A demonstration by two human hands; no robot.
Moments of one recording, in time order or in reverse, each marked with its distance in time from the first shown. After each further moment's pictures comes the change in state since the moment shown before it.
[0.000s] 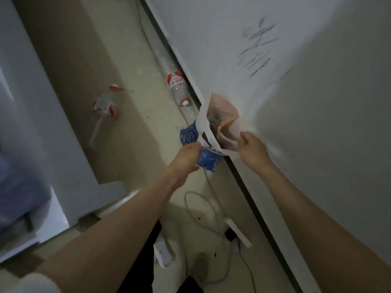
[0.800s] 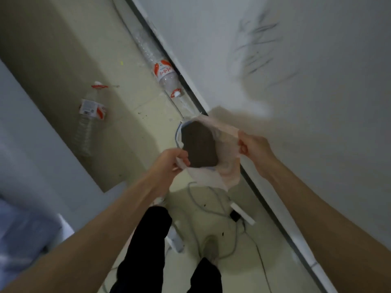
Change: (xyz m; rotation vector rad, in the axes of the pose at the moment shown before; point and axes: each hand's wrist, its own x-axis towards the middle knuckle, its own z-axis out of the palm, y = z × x) left_hand 0.012 0.020 -0.053 -0.185 -0.016 -0.135; right_hand 0.021 -0.011 -0.003 0.656 0.004 0.360
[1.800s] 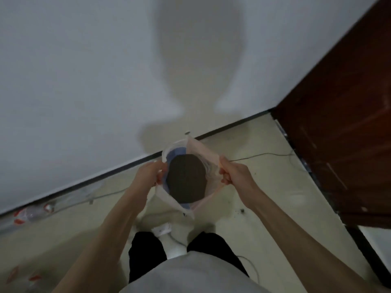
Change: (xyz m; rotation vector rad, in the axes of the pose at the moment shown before) left_hand -0.452 -0.266 0.172 1.370 -0.727 0.324; right_hand -0.622 0.331 -0.155 1.013 0.734 0.218
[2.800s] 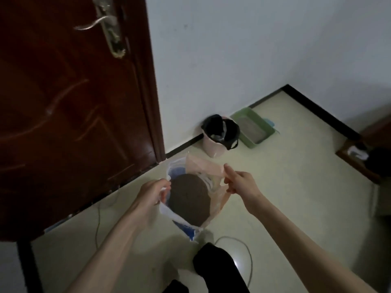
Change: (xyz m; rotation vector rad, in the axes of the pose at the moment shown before) left_hand -0.161 0.037 0.656 1.108 -1.396 0.213; right_hand -0.224 0.239 -0.411 1.026 1.423 0.434
